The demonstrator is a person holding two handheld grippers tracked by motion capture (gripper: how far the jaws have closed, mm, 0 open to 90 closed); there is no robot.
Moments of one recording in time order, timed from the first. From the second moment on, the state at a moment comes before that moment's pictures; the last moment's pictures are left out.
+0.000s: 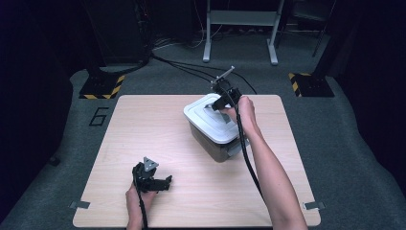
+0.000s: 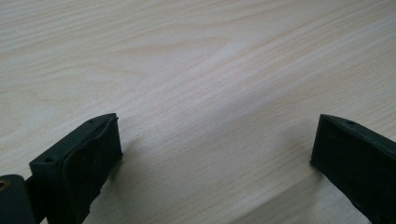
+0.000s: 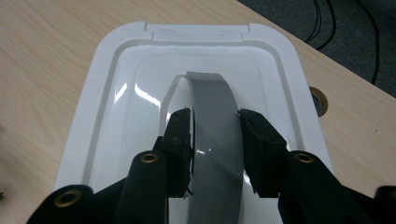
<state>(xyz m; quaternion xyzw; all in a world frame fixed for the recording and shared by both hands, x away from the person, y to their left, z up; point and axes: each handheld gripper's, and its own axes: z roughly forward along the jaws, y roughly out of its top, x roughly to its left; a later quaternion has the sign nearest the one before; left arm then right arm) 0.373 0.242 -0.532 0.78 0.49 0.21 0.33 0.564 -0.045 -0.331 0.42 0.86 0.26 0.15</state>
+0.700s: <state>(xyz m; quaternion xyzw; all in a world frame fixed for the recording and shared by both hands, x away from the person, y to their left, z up) 0.373 0.242 -0.532 0.78 0.49 0.22 0.33 0.547 -0.067 -0.311 0.43 0.84 0.30 0.15</state>
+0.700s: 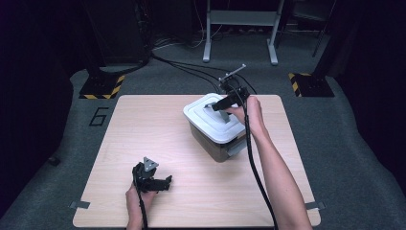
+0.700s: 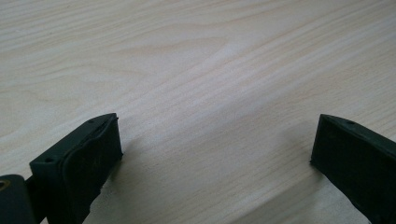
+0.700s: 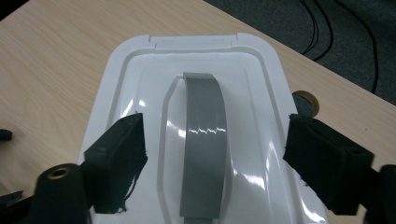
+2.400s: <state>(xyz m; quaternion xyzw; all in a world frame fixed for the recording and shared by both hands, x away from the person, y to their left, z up) 0.373 0.242 -0.531 0.78 0.49 0.21 0.33 0.447 -0.223 -0.387 0.49 0.77 0.34 0.22</state>
